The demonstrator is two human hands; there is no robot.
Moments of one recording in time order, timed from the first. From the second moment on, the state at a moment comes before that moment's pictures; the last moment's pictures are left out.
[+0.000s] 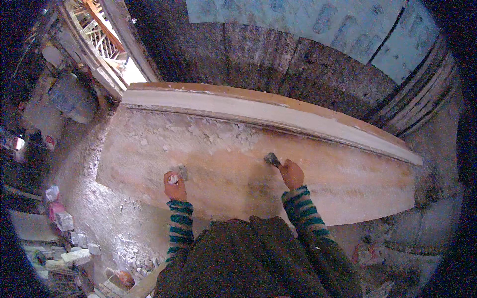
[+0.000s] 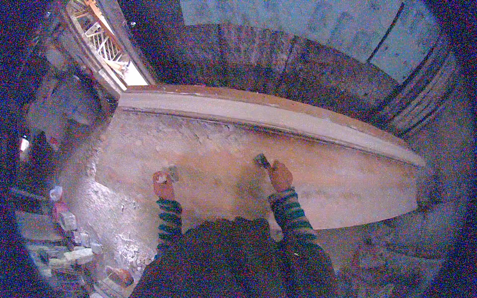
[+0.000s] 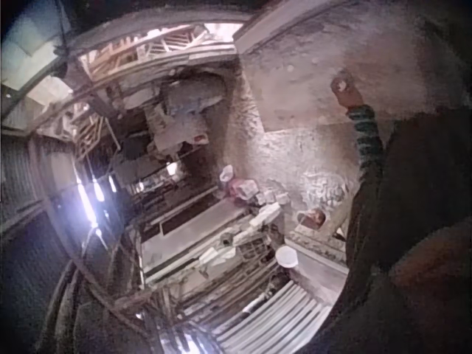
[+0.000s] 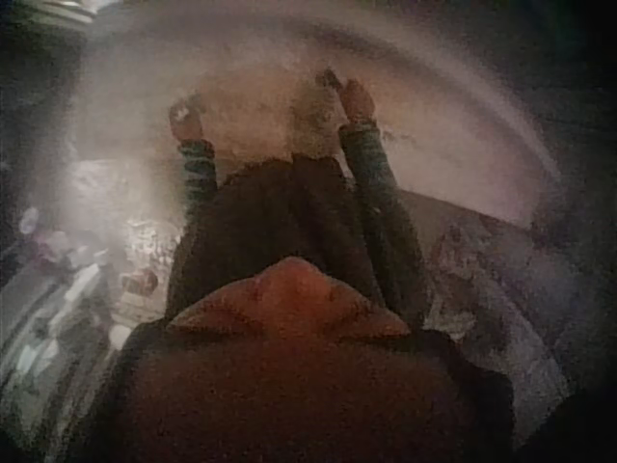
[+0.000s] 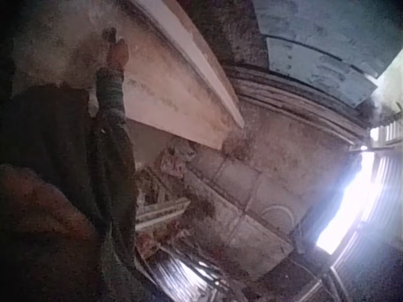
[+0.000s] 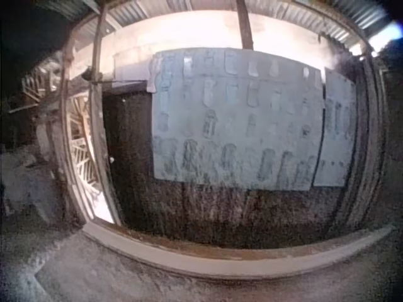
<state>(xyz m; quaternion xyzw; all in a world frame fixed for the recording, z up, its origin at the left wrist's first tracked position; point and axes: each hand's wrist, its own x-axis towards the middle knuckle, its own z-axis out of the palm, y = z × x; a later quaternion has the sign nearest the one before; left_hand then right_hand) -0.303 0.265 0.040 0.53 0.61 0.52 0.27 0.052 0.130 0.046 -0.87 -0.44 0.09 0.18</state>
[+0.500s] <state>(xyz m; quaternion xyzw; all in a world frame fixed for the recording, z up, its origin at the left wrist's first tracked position) -0.311 0.270 0.027 0.52 0.60 0.52 0.30 0.026 0.107 0.035 -0.86 -0.46 0.13 0.18</state>
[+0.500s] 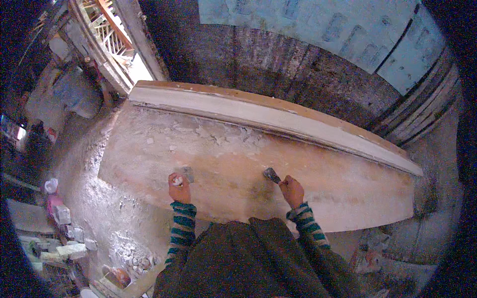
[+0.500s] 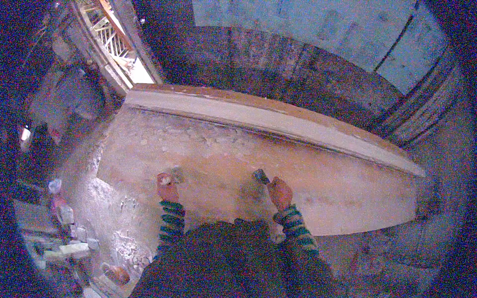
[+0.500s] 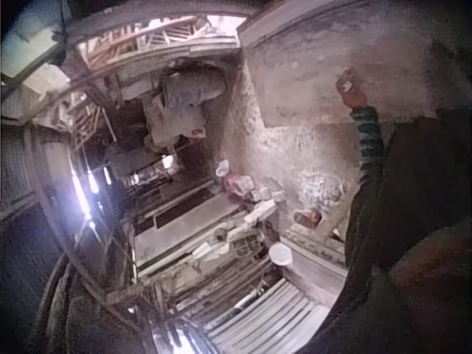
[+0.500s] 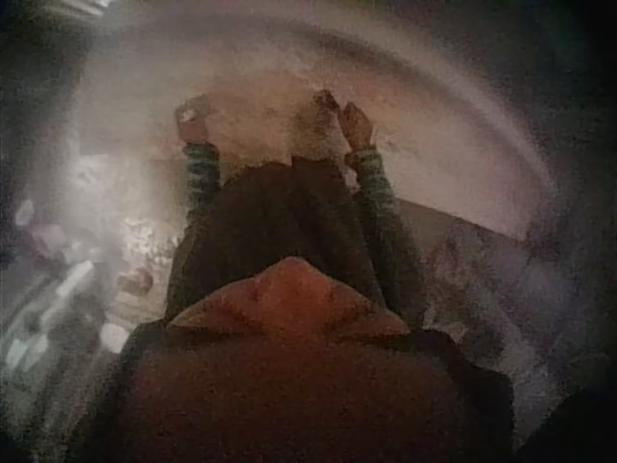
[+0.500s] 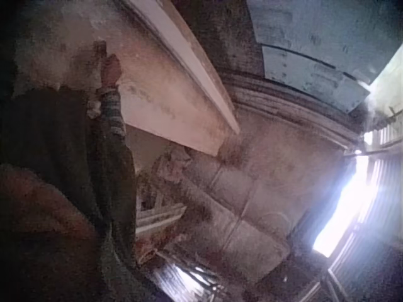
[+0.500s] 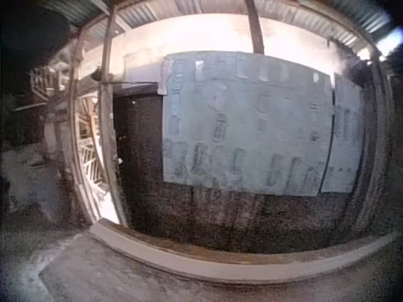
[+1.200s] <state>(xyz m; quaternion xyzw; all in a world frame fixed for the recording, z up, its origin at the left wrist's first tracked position) -0.324 0.279 0.003 0.53 0.61 0.48 0.34 -0.001 0.213 0.025 -0.84 -0.50 0.09 0.19</state>
